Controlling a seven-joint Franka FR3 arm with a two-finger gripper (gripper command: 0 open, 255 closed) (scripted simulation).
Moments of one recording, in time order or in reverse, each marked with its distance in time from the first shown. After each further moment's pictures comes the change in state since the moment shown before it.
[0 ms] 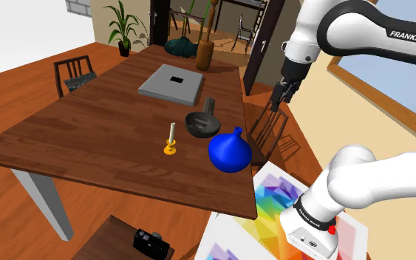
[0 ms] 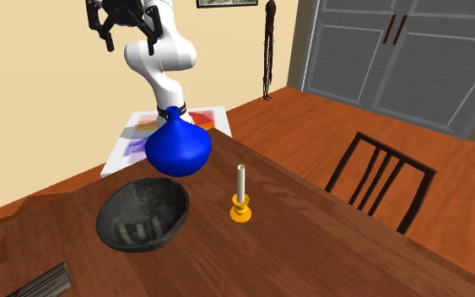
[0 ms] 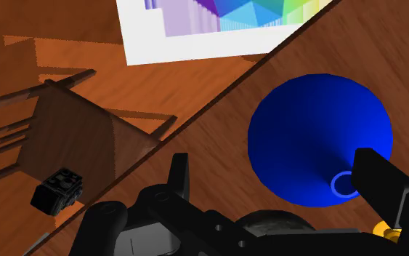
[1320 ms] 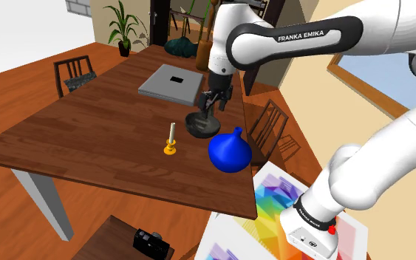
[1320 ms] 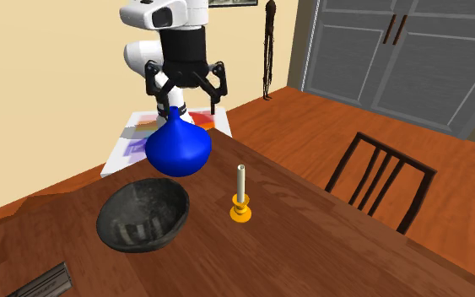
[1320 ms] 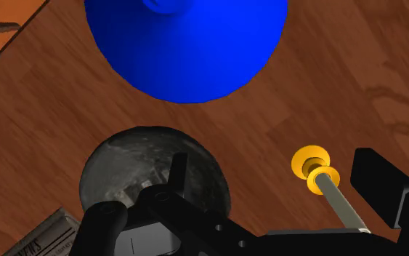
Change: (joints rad) arm 0.073 0.609 0.155 0.256 0.104 0.362 0.196
